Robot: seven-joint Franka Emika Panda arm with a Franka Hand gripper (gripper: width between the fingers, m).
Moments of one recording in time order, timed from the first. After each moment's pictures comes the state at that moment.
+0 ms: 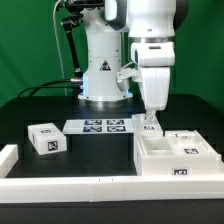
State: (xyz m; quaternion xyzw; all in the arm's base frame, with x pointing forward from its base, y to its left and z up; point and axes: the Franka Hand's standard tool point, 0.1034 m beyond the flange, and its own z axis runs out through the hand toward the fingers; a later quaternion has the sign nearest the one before) arm 0.456 0.070 0.061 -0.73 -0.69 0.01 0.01
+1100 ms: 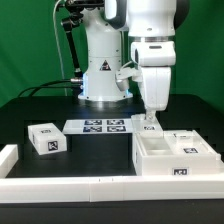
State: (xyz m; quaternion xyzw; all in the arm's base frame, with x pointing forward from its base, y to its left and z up) arm 0.461 0.069 0.061 -0.72 -0.69 0.01 0.01
